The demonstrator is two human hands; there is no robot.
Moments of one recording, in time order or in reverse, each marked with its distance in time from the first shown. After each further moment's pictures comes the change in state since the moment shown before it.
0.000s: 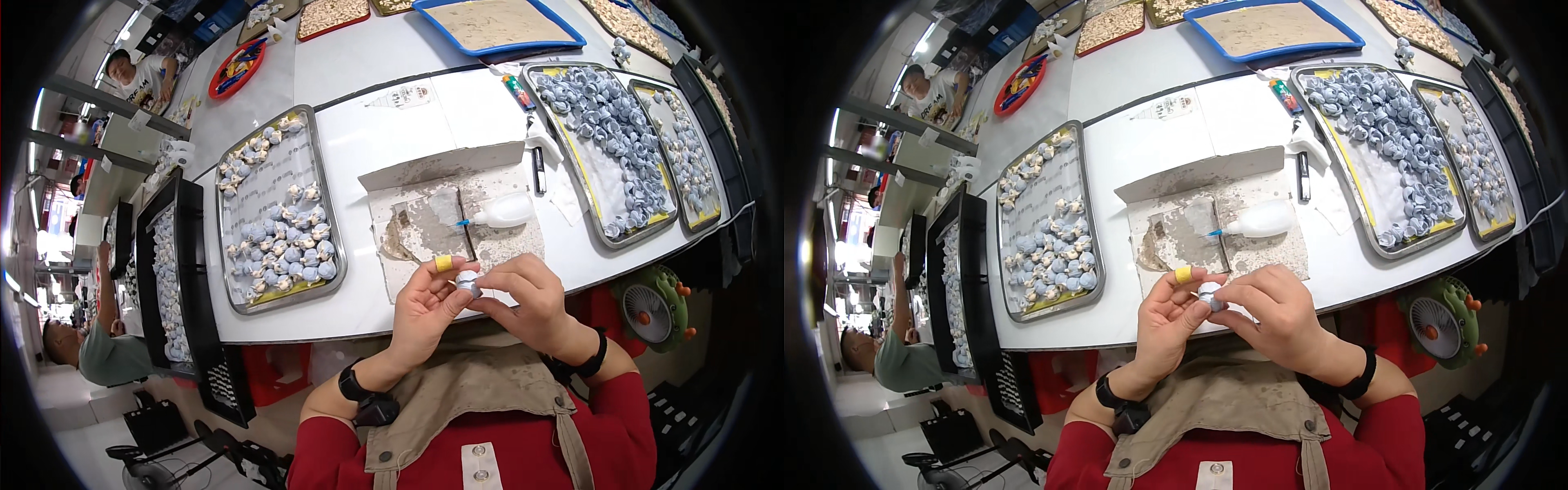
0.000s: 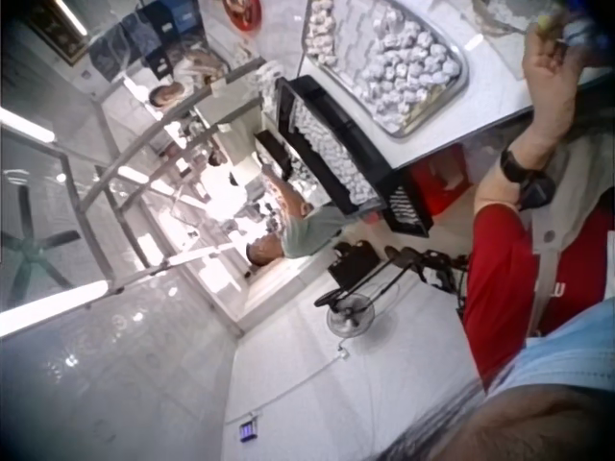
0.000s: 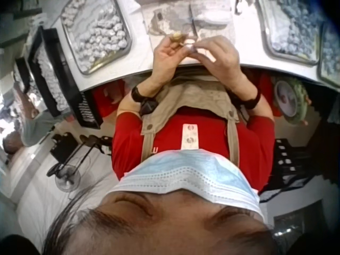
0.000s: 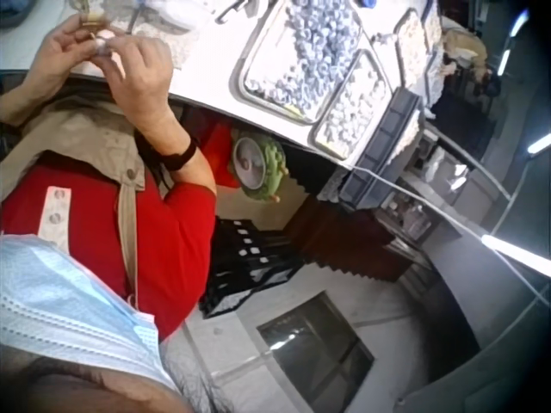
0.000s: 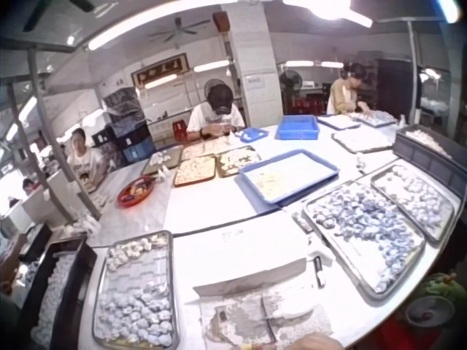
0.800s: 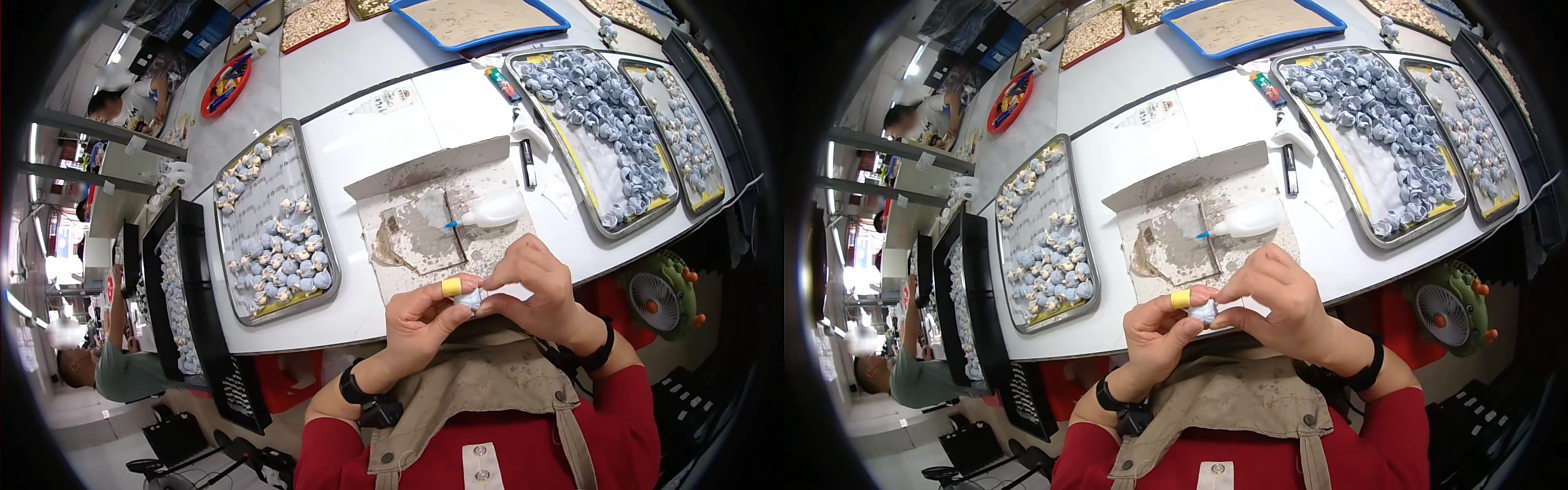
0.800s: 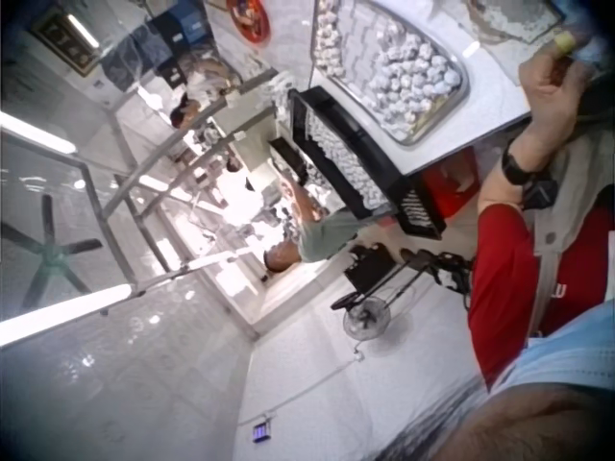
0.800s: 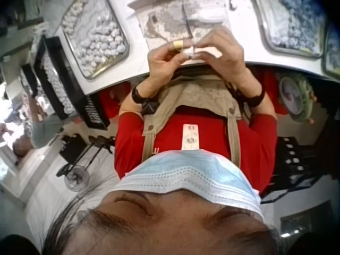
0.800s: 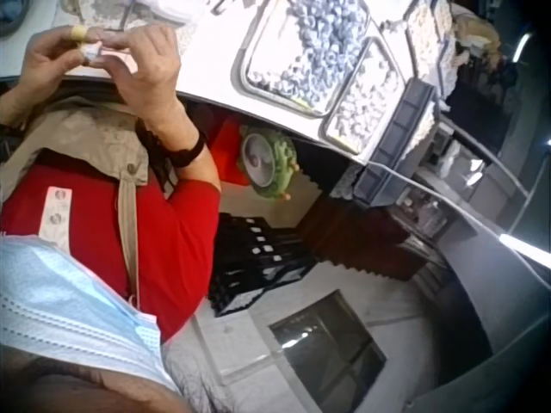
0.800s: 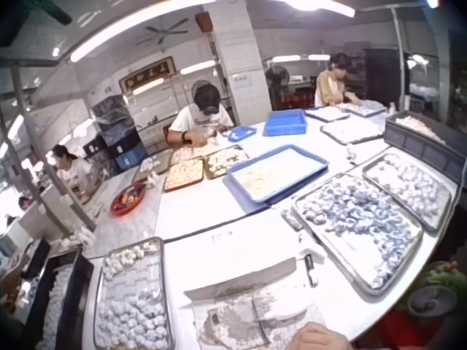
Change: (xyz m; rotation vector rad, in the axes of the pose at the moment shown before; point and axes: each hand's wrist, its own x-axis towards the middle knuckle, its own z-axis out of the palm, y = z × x) left_hand 0.002 0.004 0.003 0.222 -0.203 0.221; right_hand 0.004 0.015 -0.020 0.225 0.003 0.032
